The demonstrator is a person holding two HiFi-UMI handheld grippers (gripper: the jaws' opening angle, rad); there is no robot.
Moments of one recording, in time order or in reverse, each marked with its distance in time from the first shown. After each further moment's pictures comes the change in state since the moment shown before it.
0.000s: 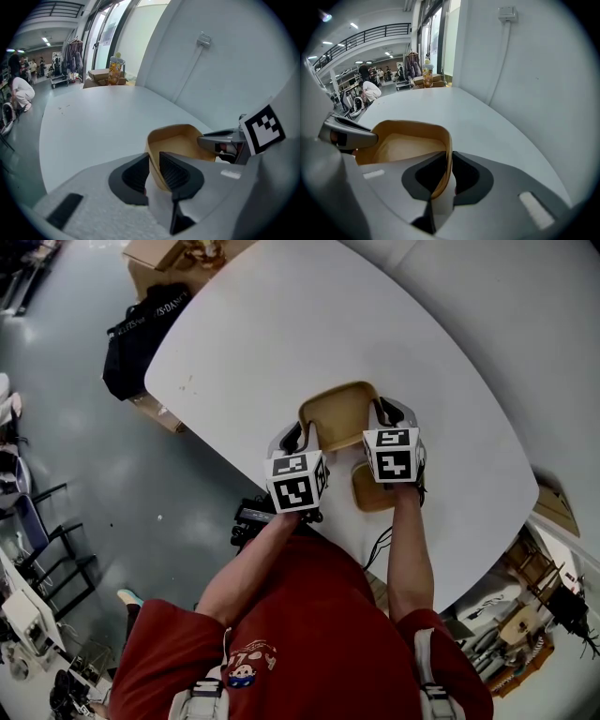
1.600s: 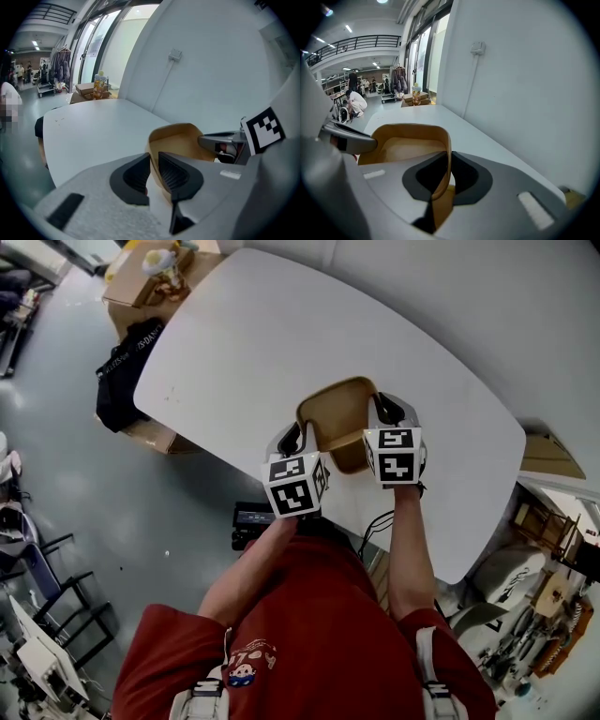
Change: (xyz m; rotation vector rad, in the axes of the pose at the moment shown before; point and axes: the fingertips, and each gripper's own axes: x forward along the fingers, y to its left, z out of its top) left arm -0.077 -0.077 -0.019 0.119 -0.112 -0.143; right arm -0.132 -0.025 -0.030 0.105 -0.178 -0.192
